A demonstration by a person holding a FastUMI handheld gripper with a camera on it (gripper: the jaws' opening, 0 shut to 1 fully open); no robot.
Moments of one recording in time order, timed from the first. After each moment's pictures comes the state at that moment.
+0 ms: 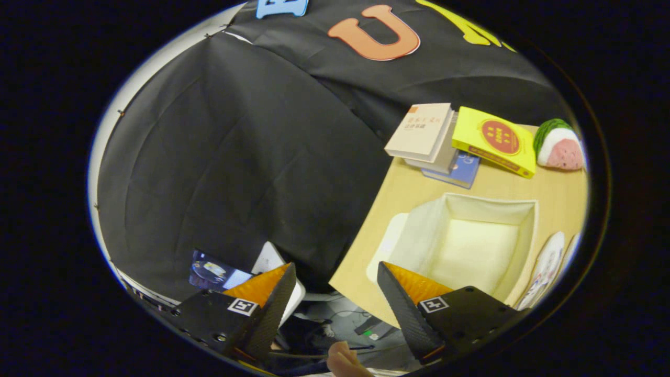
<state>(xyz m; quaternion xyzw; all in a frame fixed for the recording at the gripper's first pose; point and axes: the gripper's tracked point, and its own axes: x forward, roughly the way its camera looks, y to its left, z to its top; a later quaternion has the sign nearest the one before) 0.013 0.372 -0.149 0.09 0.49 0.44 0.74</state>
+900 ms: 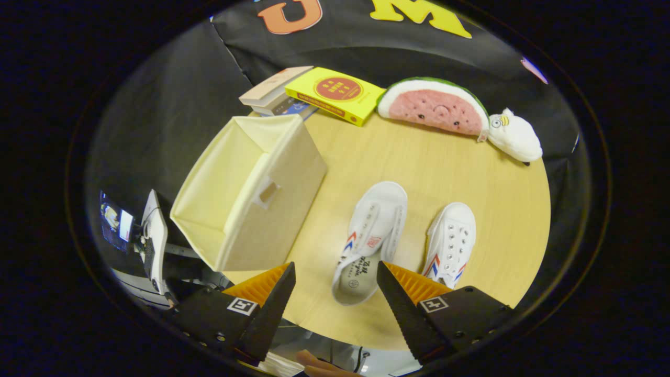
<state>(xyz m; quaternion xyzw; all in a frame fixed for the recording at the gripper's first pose) 0.074 0.063 -0.338 -0.09 0.56 0.26 0.78</state>
